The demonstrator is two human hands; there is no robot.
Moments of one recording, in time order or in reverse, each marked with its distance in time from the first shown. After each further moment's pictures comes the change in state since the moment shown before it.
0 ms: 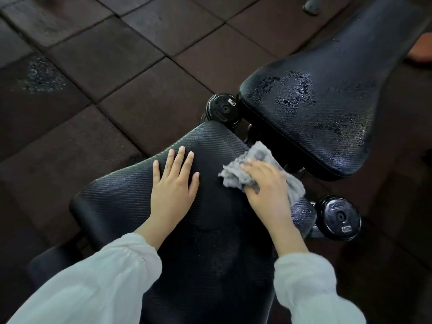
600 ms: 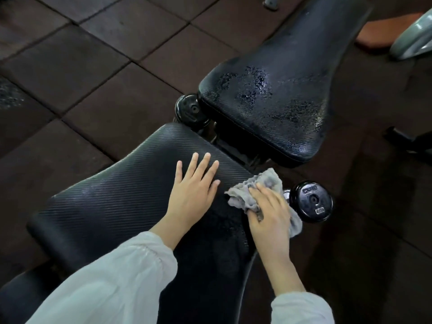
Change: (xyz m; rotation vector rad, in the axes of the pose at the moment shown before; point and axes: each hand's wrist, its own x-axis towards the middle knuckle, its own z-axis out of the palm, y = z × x) left_hand 0.008 0.085 0.016 0.087 -0.101 0.352; right_hand -0.078 0.030 -0.029 -0.063 0.199 0.275
